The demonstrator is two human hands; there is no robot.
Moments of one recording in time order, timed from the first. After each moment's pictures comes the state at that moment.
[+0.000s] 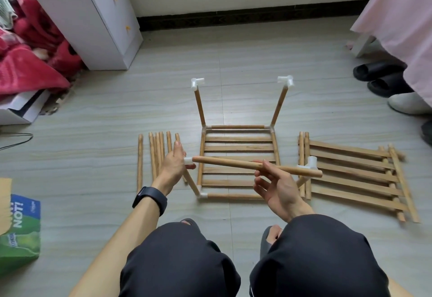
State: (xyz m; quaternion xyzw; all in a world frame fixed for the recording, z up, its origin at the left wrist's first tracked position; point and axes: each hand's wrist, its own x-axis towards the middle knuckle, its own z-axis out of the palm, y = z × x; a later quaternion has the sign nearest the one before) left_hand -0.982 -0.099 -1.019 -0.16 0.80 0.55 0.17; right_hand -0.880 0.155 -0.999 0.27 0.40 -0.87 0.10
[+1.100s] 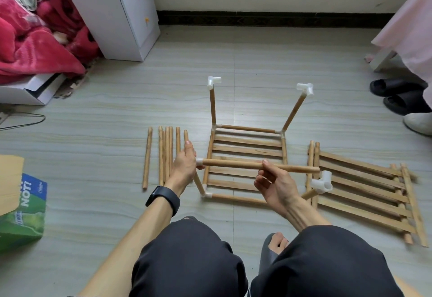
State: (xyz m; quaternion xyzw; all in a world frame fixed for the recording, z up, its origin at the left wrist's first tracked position) left_hand -0.975 -0.100 -1.028 -0.17 0.80 0.56 0.11; right_hand -0.906 0.139 -1.007 0.27 0.40 -0.87 0.13
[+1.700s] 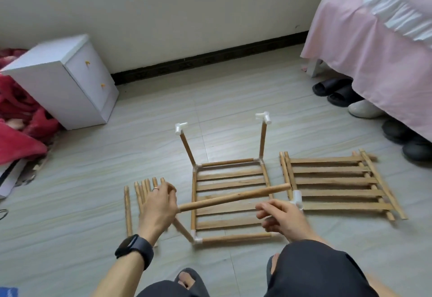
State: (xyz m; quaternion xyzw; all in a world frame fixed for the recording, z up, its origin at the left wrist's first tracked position) left_hand -0.989 -0.101 -0.992 0.04 0.97 0.23 0.06; right_hand -0.851 0.195 -1.002 0.24 0.60 -0.76 0.07
